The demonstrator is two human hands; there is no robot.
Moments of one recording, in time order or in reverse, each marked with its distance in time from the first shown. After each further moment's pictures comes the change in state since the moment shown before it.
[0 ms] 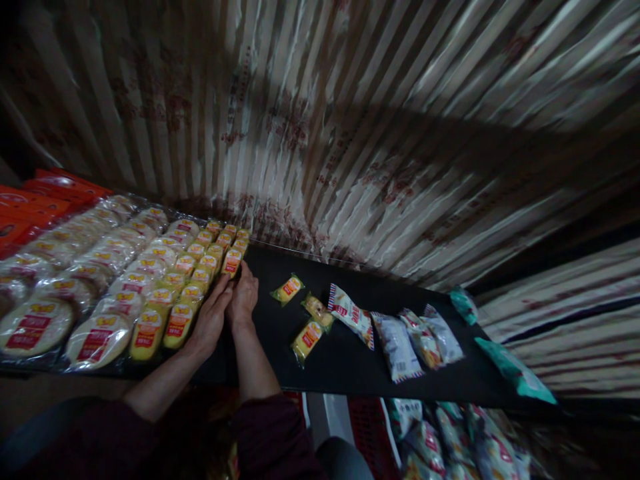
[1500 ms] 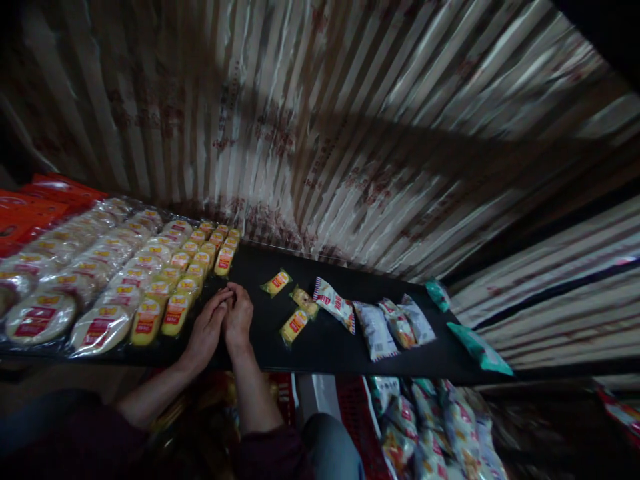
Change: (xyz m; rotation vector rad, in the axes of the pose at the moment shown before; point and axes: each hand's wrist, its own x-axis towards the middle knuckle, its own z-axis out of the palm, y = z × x) left_hand -0.041 -0.017 -0.002 0.161 0.006 0.207; right_hand -0.055 0.016 -0.019 0.302 0.039 0.007
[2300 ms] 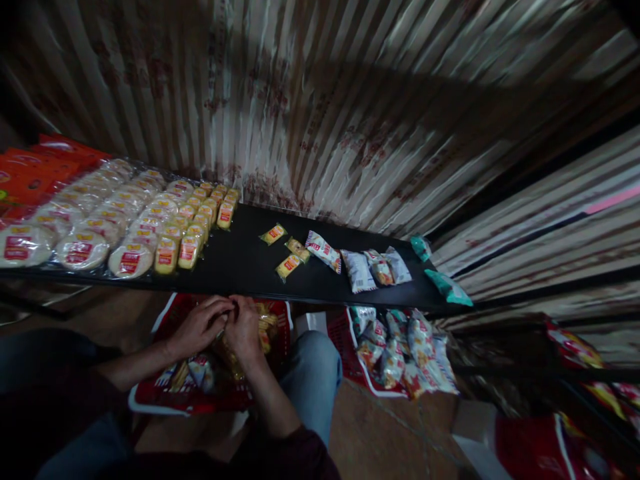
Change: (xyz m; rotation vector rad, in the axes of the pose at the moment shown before) left_hand -0.108 0.006 -0.062 0.433 -0.573 0.306; right_hand -0.152 0.011 -0.048 -0.221 -0.101 -0.031
